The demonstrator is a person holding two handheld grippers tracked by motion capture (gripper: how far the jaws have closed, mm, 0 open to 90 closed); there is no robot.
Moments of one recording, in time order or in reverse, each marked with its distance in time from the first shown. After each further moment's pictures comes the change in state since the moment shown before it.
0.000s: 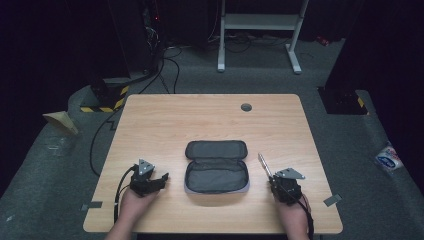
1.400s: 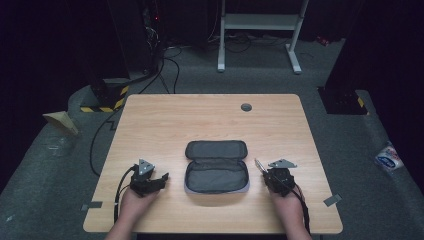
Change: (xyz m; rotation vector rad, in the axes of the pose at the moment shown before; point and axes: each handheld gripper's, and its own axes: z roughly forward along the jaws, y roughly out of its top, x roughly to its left) left arm 0.000 0.000 0.000 0.003 -0.001 0.001; right arm 0.003 0.028 0.024 0.048 0.054 -0.023
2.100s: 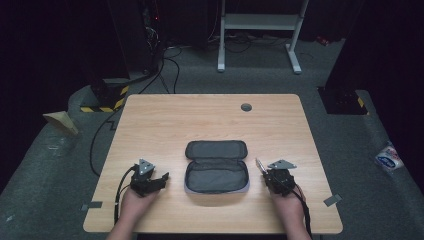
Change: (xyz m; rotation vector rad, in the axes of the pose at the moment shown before) left arm -0.001 0.000 0.001 -0.004 0.007 -0.007; right arm 0.000 -0.001 -0.002 -0.010 0.004 -0.050
